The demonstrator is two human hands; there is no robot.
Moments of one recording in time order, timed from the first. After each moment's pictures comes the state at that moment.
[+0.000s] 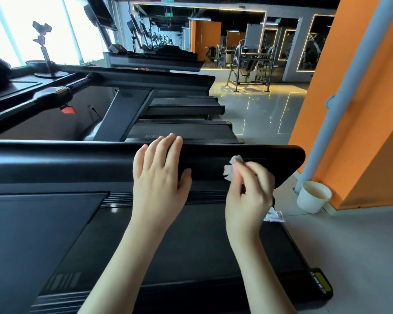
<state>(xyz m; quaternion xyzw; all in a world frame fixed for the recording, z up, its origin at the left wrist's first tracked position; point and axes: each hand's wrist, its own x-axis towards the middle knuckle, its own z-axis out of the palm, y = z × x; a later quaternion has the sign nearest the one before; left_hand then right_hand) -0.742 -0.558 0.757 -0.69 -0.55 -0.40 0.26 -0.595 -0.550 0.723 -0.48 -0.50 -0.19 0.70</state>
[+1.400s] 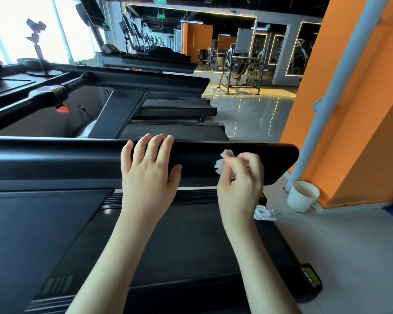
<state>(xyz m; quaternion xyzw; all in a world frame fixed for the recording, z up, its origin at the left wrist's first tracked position) -0.766 -0.561 0.762 -0.69 -0.56 -0.38 0.28 -0.608 -0.553 0.737 -0.51 -0.53 -0.18 0.66</state>
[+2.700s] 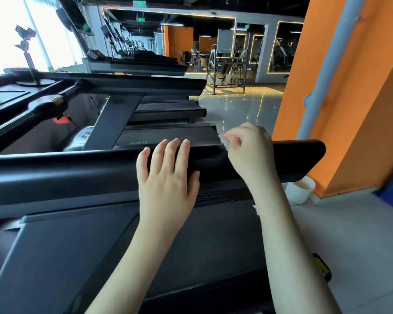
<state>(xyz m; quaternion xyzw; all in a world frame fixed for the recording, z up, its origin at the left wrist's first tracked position) -0.811 -0.555 0.758 -0.71 -0.52 -0.38 0.29 -0.647 -0.528 0.807 -0.60 -0.64 -0.09 0.48</state>
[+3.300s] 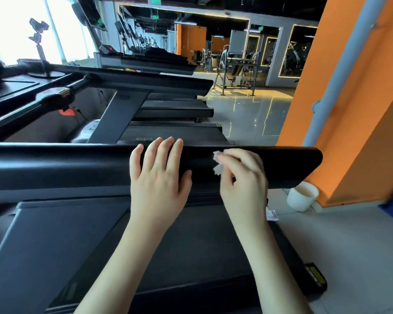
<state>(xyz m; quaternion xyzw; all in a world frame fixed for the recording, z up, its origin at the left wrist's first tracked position) -0.806 -0.557 0.759 -0.70 -0.53 -0.38 0.28 -0.649 -0.559 0.759 -0.47 -0.63 -0.19 0.59</state>
